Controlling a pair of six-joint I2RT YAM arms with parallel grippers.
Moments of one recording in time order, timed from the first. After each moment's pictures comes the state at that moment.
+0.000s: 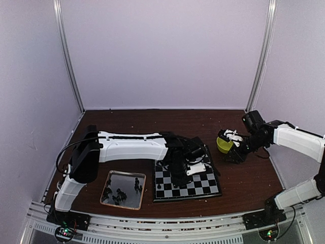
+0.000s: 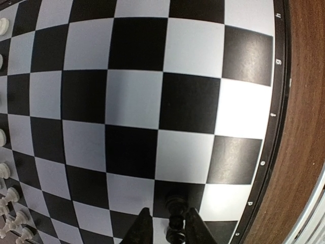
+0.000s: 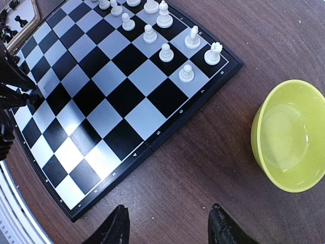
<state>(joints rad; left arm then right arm) -1.20 2.30 1.95 -0.97 0.02 0.23 0.30 1.28 0.86 -0.69 -0.33 -0.49</state>
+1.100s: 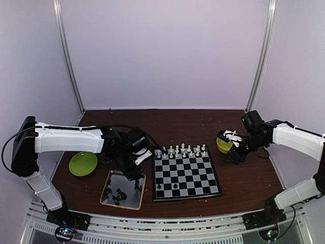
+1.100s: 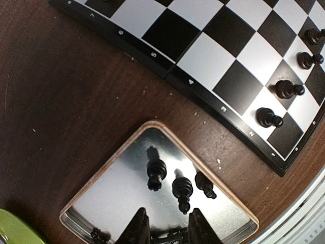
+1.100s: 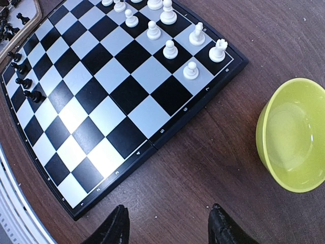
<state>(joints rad) -0.98 1.66 1.17 -0.81 -0.05 -0.12 0.31 1.30 0.87 -0.71 -0.33 -0.49</state>
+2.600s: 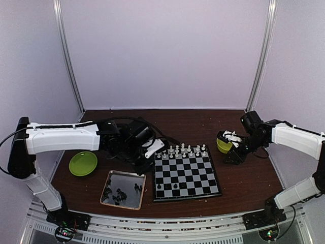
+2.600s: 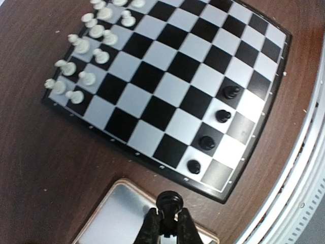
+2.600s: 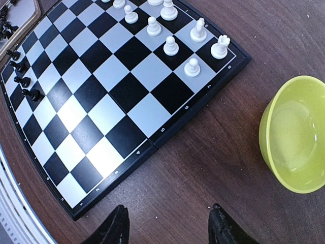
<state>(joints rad) -1.06 1.63 1.28 -0.73 0.01 -0.04 0.31 1.32 0.88 -0.71 -0.33 -0.49</state>
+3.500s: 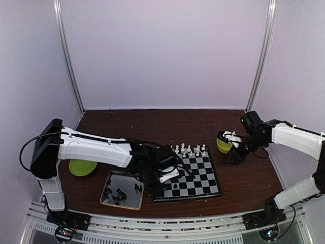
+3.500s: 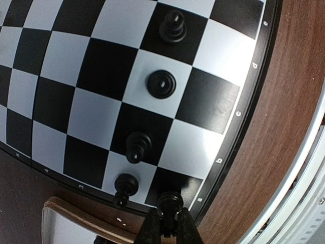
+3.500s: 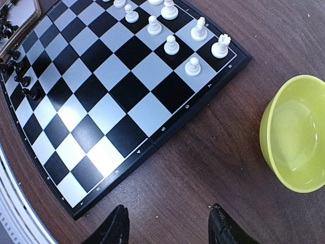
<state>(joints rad) -1.20 1.89 1.35 -0.78 0.02 -0.01 0.31 1.32 0.88 -0.71 -0.33 -0.49</state>
